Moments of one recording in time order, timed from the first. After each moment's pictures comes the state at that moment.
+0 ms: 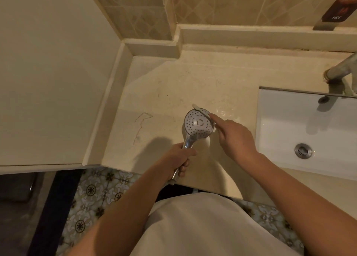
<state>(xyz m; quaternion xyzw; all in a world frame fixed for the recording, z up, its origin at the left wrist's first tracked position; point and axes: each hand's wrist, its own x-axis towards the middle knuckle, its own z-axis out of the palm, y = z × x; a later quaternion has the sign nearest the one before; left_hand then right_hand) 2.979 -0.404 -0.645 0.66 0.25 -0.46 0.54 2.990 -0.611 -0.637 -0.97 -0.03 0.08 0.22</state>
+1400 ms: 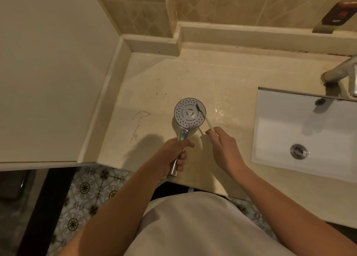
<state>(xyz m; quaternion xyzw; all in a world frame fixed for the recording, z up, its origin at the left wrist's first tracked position) 2.989 -0.404 -0.626 0.60 0.29 -0.44 0.61 2.960 -0.583 -0.643 -0.85 0.14 0.12 0.49</state>
